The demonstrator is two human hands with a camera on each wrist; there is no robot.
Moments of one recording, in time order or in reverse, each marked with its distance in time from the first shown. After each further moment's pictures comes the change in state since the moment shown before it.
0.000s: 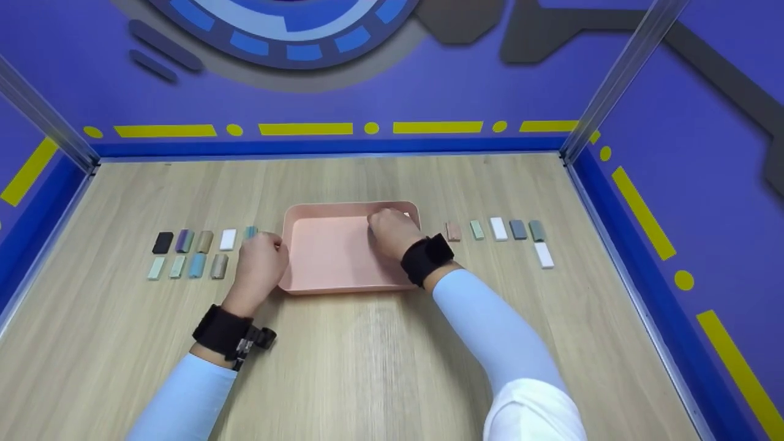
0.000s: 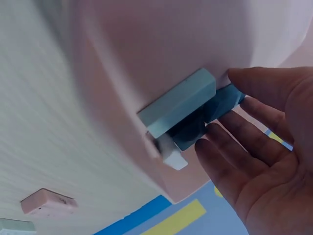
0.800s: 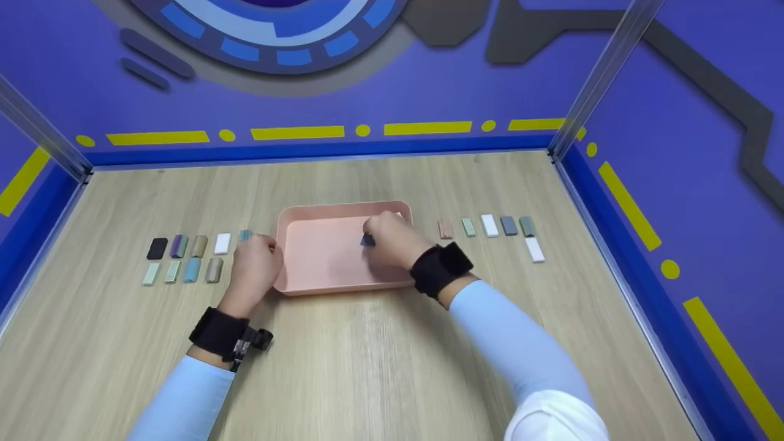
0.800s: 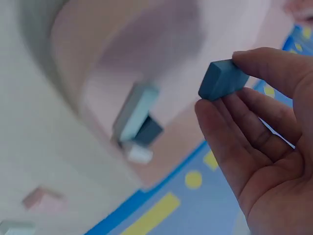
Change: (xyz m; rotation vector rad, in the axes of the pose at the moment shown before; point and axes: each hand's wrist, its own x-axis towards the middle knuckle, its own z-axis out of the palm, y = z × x) left_hand -0.002 0.001 -0.003 0.002 -0.014 -0.001; right_hand -0.037 -0.008 -0.032 0.254 0.007 -0.009
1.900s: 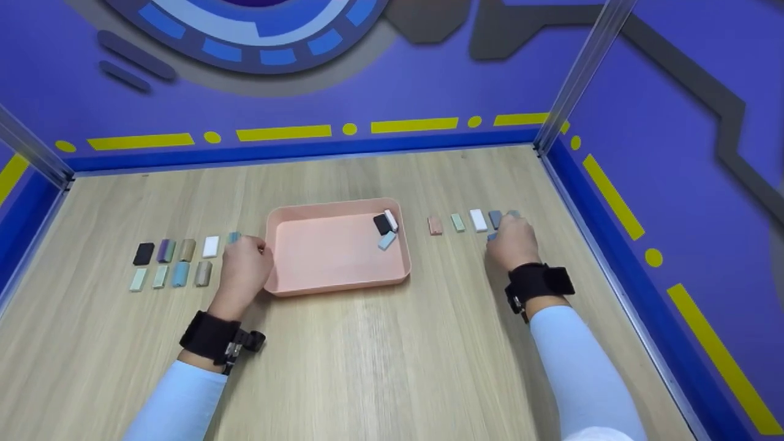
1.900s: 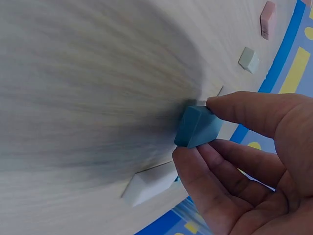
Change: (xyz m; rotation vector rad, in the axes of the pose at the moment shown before) left_hand 0.000 -0.001 0.000 -0.014 0.031 0.029; right_hand -0.139 0.157 -0.023 -0.013 0.252 0.614
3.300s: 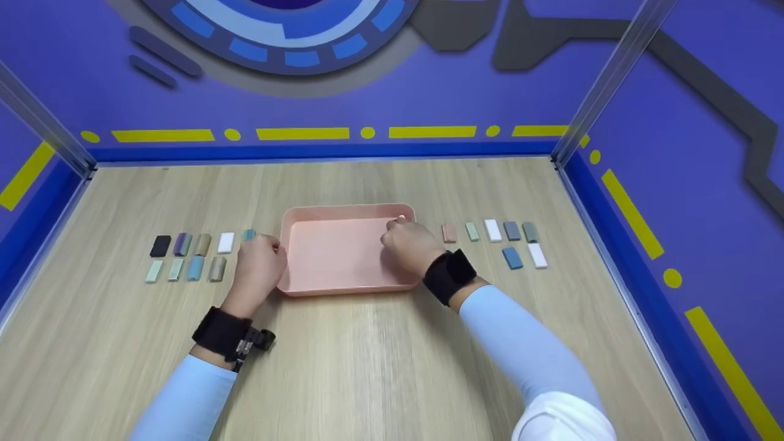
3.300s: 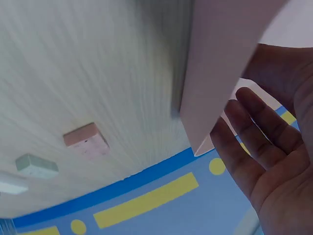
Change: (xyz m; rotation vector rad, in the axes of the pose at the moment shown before) left_hand 0.001 -0.001 0.003 0.024 0.011 0.007; right_hand 0.016 -0.179 0.055 -0.475 -0.141 -0.776
